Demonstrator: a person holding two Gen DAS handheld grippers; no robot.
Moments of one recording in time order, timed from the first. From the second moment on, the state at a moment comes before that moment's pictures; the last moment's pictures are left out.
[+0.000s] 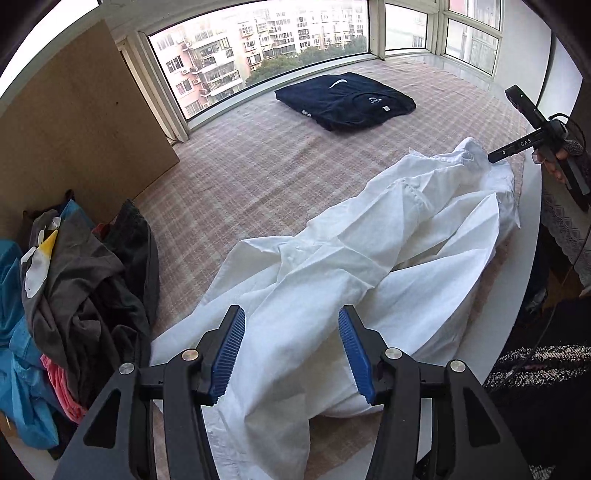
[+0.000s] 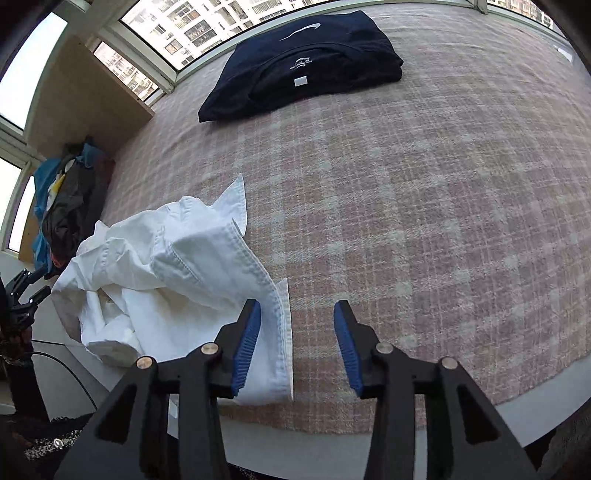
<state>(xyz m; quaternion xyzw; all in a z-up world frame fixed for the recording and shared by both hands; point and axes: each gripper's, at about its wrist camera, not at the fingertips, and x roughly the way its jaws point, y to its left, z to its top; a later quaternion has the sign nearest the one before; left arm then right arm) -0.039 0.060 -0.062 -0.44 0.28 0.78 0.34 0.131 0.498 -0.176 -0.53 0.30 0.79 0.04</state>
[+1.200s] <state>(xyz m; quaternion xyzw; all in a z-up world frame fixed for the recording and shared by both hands) -0.020 0.195 -0.114 -0.45 0.39 0.65 0.48 0.130 0.505 -0.135 -0.52 0.18 0.83 0.11</state>
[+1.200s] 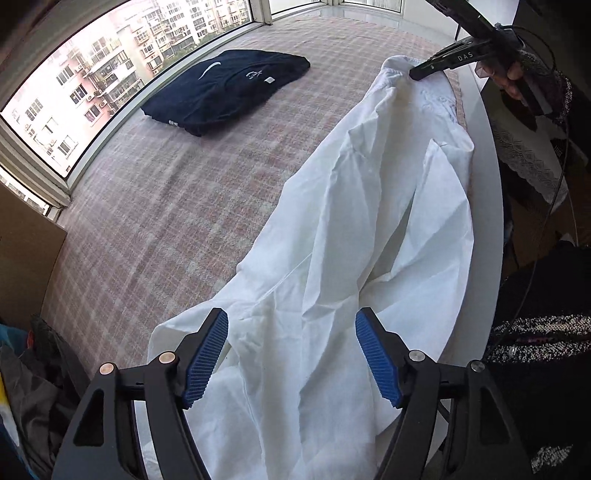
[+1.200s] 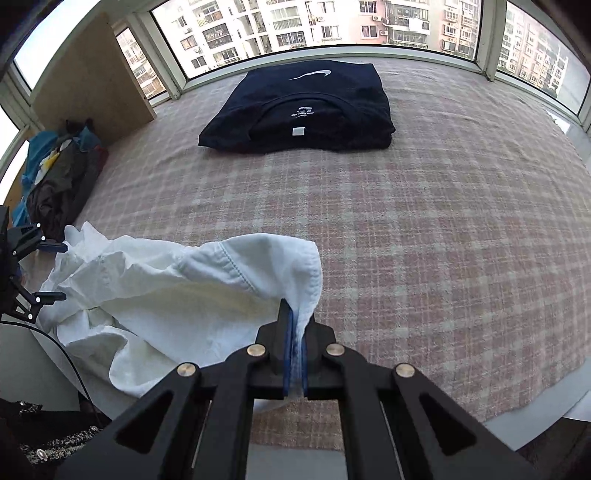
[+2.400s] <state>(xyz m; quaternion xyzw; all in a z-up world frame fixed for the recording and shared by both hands) 0.050 0.181 -0.089 -0.39 0.42 0.64 0.52 0.126 0.510 -0.136 -0.53 0.18 0.82 0.11</state>
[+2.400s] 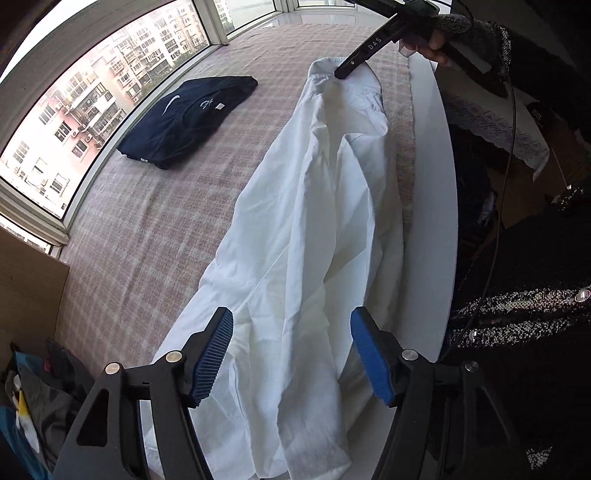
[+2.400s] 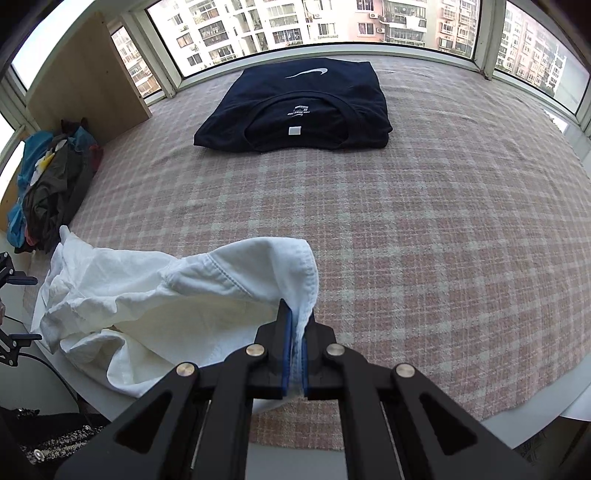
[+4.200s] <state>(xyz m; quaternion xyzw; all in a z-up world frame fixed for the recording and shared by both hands) 0.059 0.193 -0.121 -0.47 0.40 0.58 0.53 0.124 0.513 -0.149 -0.54 0.19 0.81 0.10</state>
